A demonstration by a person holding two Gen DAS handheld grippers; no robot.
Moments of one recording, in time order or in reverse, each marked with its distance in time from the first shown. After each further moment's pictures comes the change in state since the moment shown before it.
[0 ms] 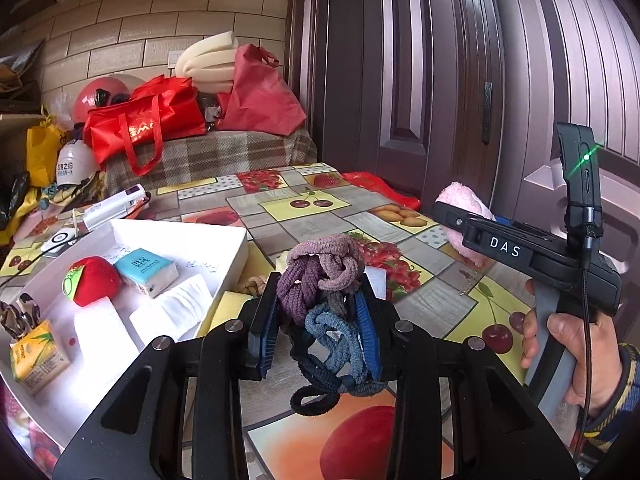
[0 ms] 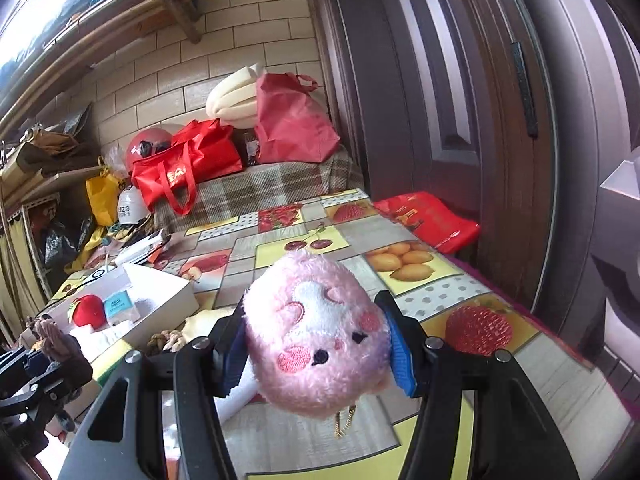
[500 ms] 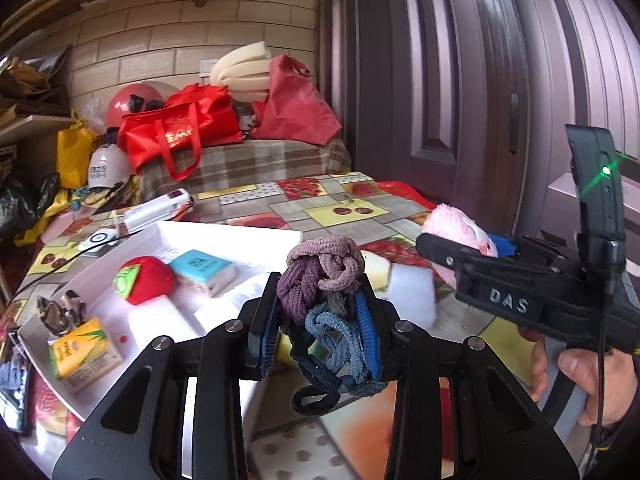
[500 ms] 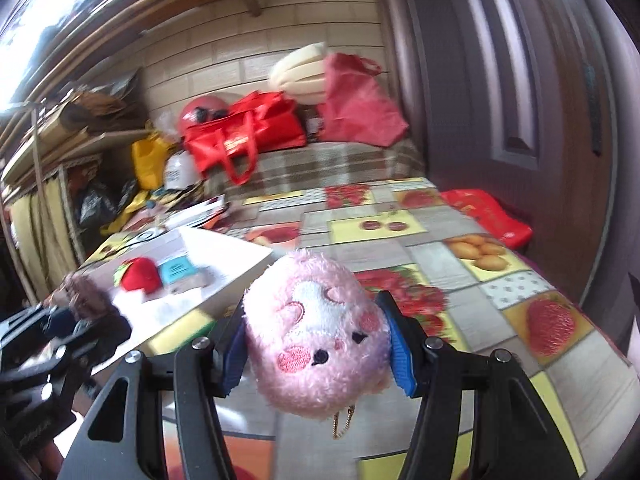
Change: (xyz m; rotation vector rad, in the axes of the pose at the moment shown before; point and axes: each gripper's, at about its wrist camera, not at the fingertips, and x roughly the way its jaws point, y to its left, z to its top) left arm -0.024 0.033 -0.007 -0.012 -0.037 0.101; right arm -0.001 0.077 -0.016 -0.134 0.056 0.135
